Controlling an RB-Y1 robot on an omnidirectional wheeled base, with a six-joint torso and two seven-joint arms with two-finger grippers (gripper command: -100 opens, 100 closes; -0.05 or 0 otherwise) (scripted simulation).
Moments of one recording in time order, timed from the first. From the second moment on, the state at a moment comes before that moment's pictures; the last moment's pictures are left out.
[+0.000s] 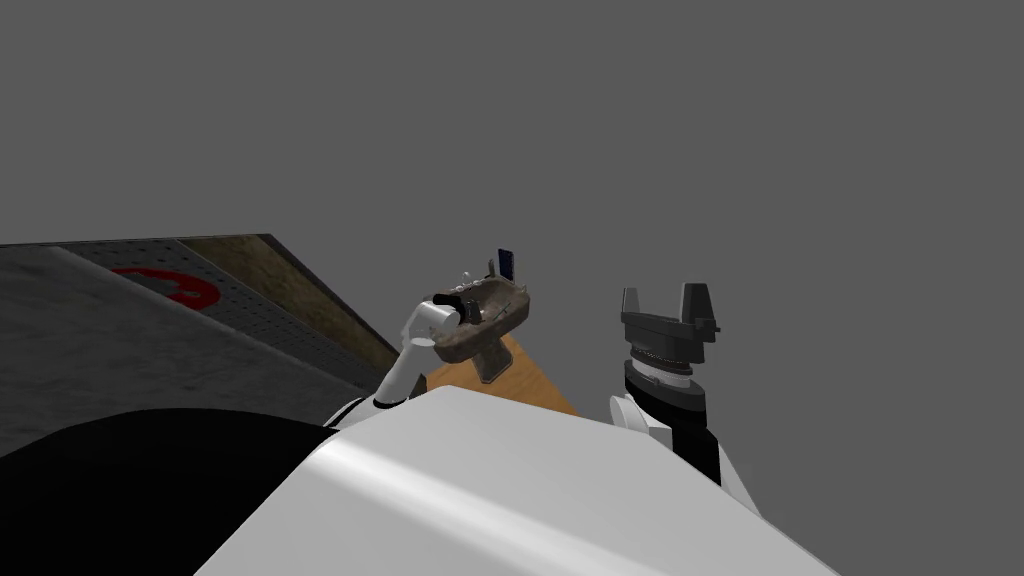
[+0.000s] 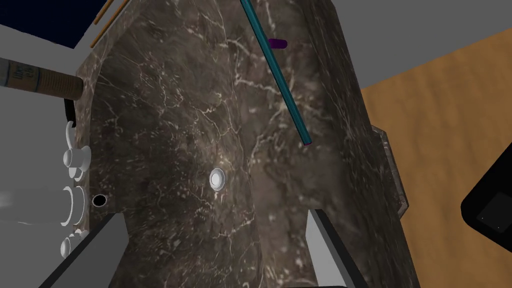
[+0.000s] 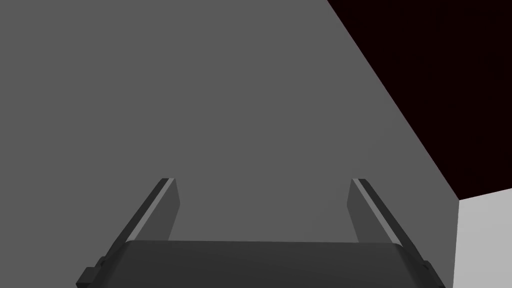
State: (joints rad) left arm -0.10 0.44 0.05 -2.16 0.40 1.36 0.68; right arm 0.48 -0.04 0.05 -2.34 0.10 -0.64 -0.17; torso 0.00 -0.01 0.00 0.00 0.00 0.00
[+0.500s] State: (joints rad) left arm -0.13 0.43 0.02 -2.13 0.45 1.49 0.76; right arm 0.48 -0.04 0.05 -2.34 0.10 -0.64 -0.17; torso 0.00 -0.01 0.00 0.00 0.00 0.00
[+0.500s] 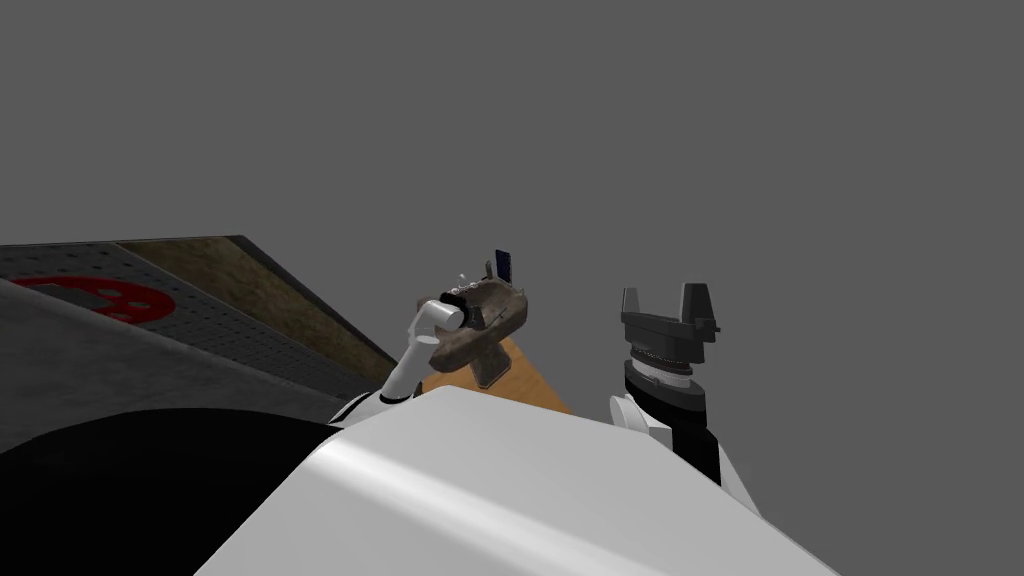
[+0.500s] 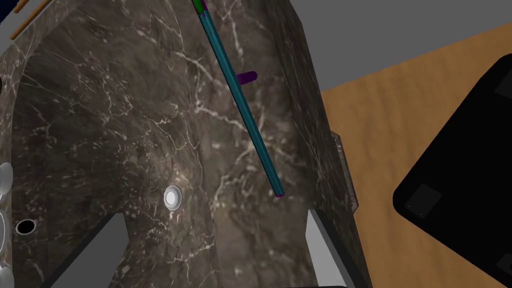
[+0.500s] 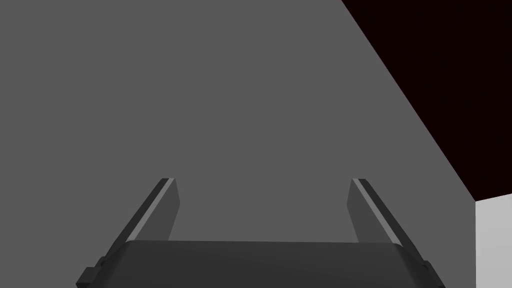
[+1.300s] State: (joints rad) left arm -0.19 0.41 -0.04 -2.10 0.52 1.68 0.89; right arm 0.48 -0.04 0.05 -2.34 0.10 -0.64 -0.17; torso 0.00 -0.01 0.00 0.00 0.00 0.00
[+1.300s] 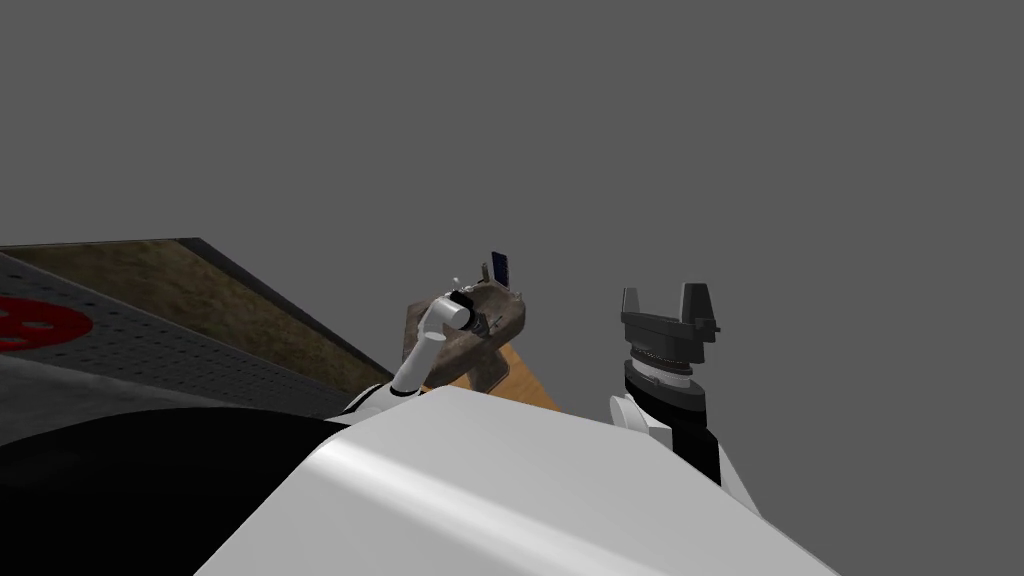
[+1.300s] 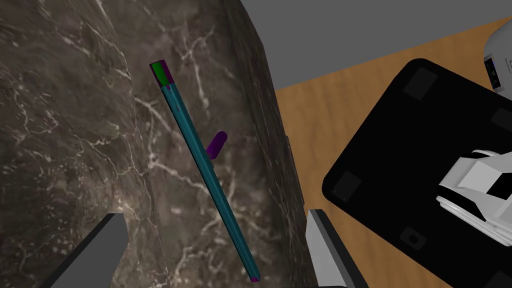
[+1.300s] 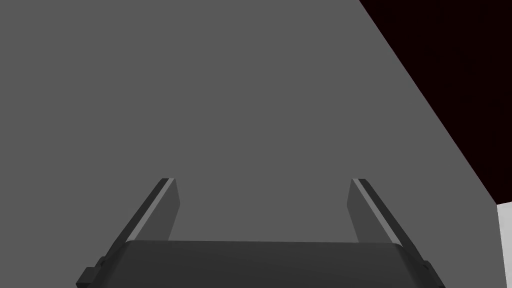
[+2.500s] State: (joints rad) left arm -0.21 0.40 -0.06 -2.00 0.54 1.70 0.90; right arm 0.48 -0.04 0.05 -2.34 0.10 -0.64 -0.17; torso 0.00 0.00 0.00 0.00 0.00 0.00
